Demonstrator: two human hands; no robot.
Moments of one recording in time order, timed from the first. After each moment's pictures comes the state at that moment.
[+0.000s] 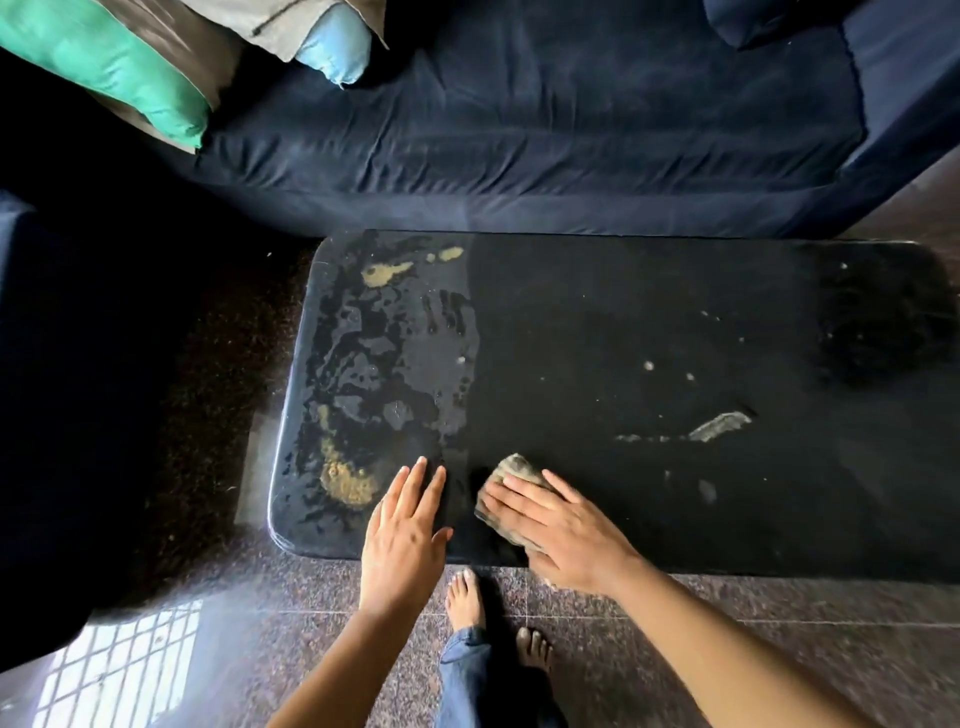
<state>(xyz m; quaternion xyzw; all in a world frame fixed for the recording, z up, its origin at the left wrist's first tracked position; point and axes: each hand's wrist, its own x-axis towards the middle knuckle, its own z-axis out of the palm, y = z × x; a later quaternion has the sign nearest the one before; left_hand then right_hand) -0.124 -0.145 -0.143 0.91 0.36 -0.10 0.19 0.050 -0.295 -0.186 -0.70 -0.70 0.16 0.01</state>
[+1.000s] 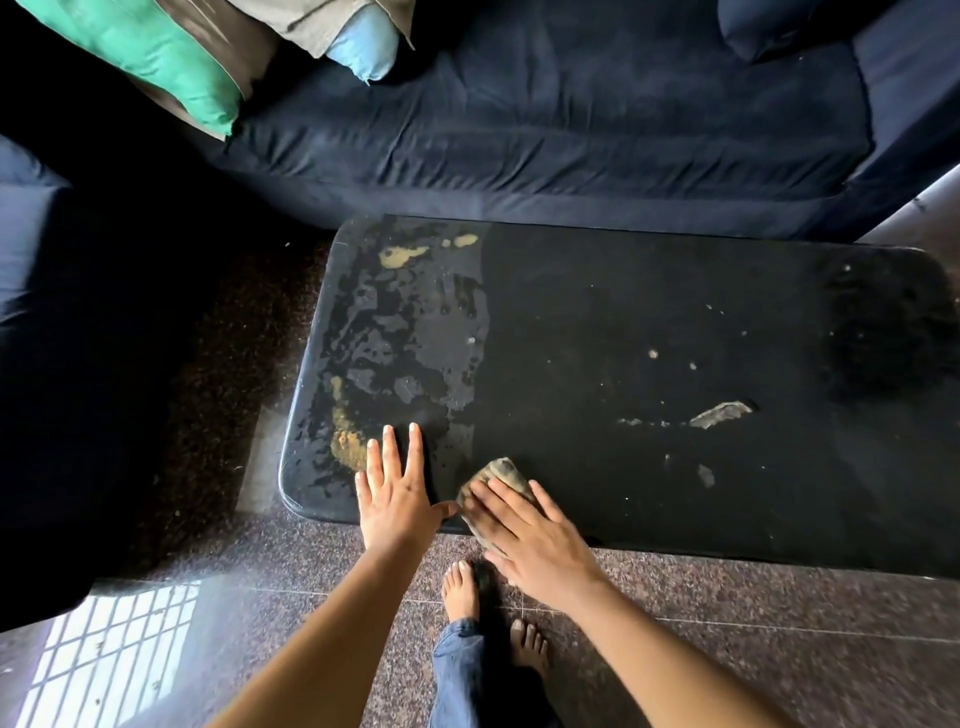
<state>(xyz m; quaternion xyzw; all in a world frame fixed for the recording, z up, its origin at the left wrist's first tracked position) -0.115 -0.143 -0.137 0.83 0.48 -0.19 0.19 -0.012 -0.306 -0.193 -0.74 -0.66 0.10 0.01</state>
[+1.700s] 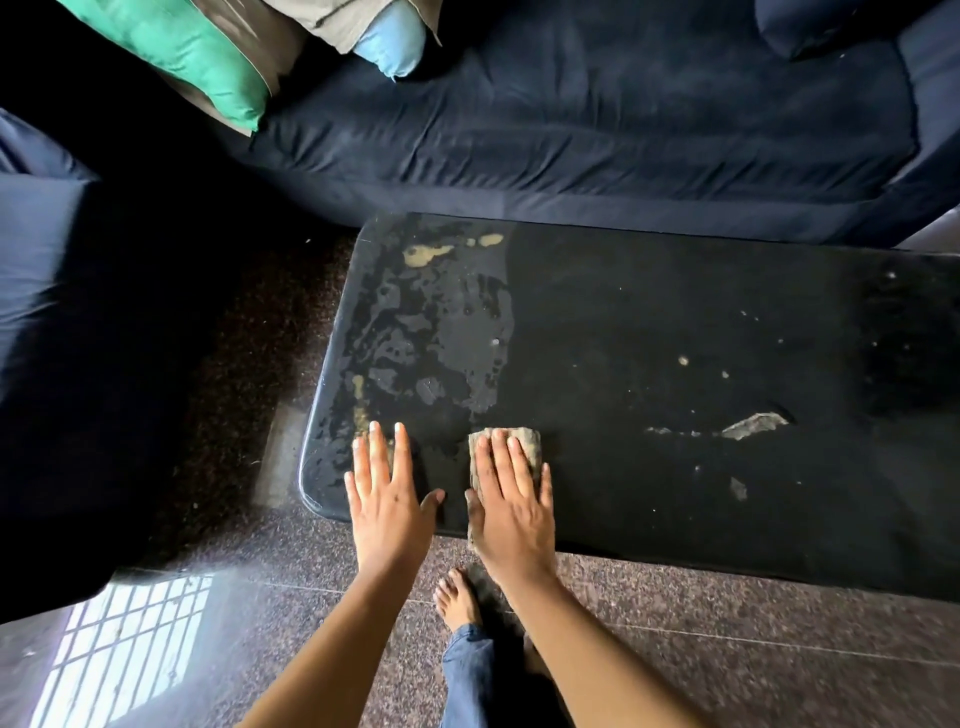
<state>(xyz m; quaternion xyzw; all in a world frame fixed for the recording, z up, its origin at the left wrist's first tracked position) -0.139 -0.134 -0.132 0.83 0.52 -0.09 0.20 -0.048 -0.233 -0.184 -0.88 -0.44 0.14 0.13</state>
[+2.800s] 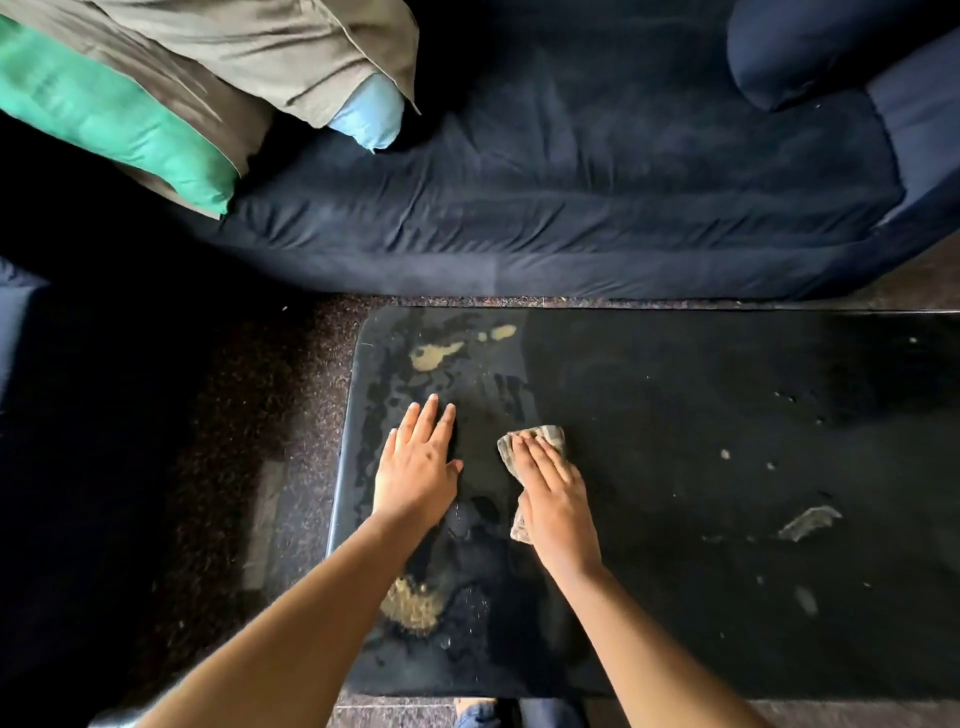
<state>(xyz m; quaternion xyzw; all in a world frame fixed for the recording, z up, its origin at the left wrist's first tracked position) -0.031 0.037 -0.133 0.91 0.34 -0.13 0.20 0.054 -0.122 -0.190 -0.87 -0.44 0.11 0.18</state>
